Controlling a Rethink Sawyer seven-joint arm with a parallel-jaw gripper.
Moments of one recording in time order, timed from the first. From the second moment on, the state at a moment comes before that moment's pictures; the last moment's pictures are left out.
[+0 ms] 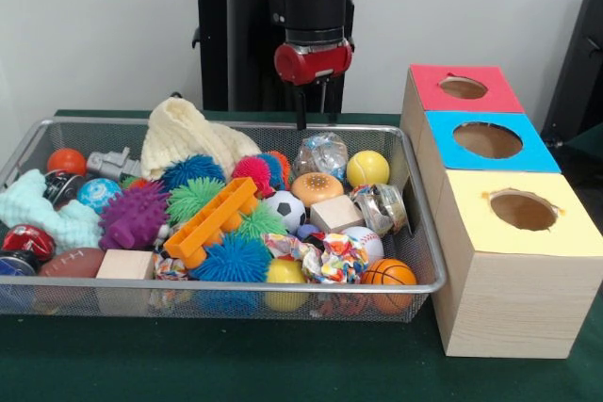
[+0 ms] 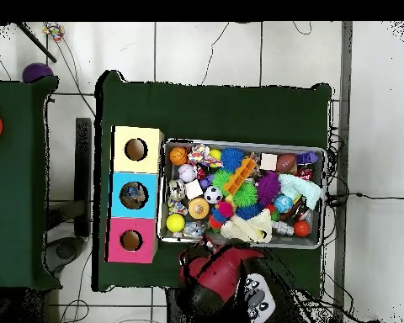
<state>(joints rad) -0.31 -0.70 0.13 2.07 -1.03 -0.01 1.85</state>
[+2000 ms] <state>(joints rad) -0.31 -0.60 0.18 1.99 -0.97 -0.01 1.85</state>
